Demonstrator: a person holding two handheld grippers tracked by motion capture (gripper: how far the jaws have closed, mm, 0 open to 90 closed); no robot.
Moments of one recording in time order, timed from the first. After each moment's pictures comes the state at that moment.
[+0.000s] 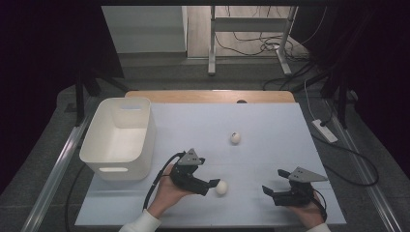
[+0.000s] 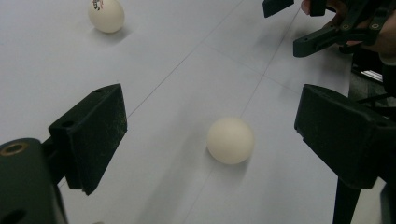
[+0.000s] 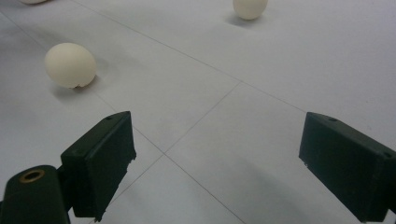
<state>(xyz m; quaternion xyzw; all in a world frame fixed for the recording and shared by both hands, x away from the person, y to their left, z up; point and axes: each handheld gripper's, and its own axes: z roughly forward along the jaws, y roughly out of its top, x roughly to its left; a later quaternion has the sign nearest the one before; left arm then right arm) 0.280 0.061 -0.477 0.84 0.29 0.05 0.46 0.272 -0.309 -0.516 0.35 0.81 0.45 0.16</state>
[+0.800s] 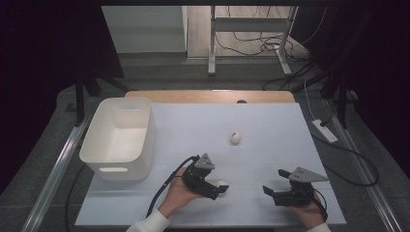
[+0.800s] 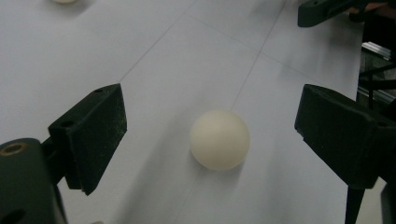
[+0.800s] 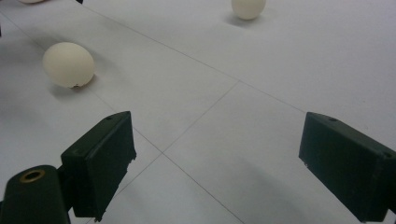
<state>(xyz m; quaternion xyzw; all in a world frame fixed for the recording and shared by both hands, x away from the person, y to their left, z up) 0.285 0.028 -0.497 0.87 0.27 0.03 0.41 0.271 -0.310 -0.515 0.35 0.81 0.45 0.16</state>
